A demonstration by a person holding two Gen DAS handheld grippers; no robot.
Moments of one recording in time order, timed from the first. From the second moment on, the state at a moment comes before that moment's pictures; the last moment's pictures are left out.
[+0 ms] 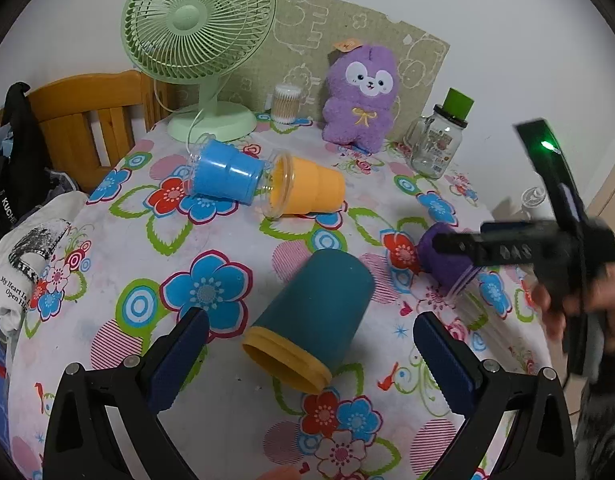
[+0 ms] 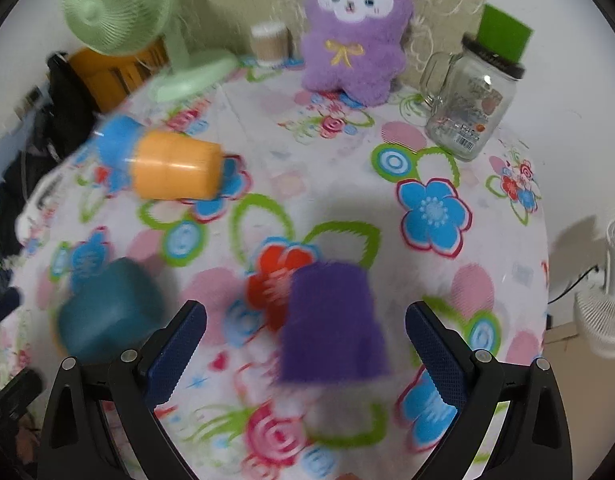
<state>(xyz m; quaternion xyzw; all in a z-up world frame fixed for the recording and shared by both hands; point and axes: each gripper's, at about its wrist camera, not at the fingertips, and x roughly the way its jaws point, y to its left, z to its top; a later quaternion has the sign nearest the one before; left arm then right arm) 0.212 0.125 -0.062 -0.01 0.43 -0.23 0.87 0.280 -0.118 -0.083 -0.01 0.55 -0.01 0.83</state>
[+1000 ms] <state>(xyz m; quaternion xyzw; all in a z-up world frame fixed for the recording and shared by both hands) 0.166 0.164 -0.036 -0.02 0.41 -0.23 0.88 0.179 -0.030 -0.010 0.03 0.45 0.12 0.88</state>
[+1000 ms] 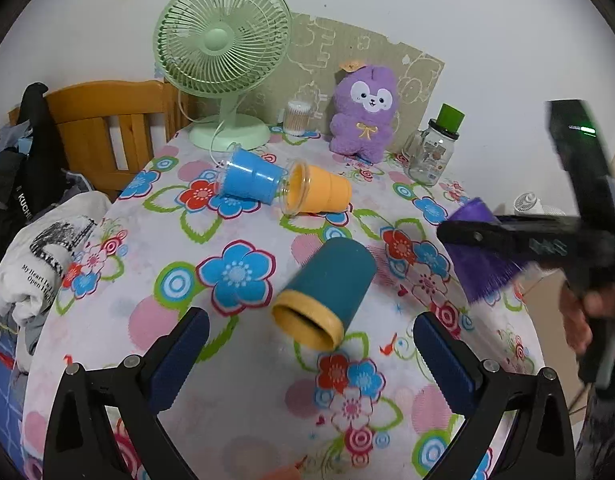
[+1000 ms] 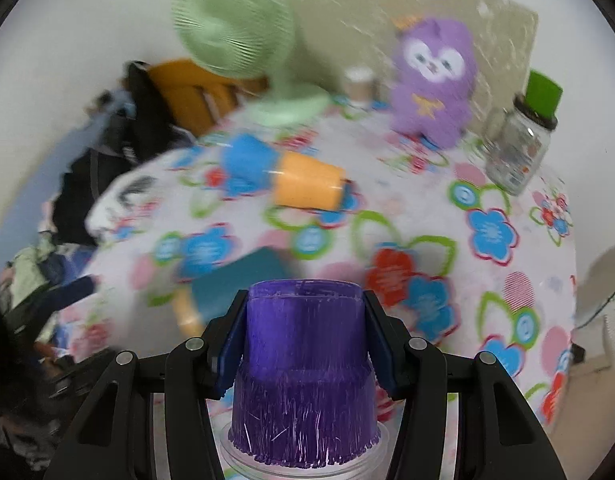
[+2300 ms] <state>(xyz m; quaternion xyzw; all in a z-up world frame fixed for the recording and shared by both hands) 0.115 0.224 -0.052 -0.05 0.42 -0.20 0.88 0.110 0.025 -0.084 0.12 0.27 0.12 0.95</state>
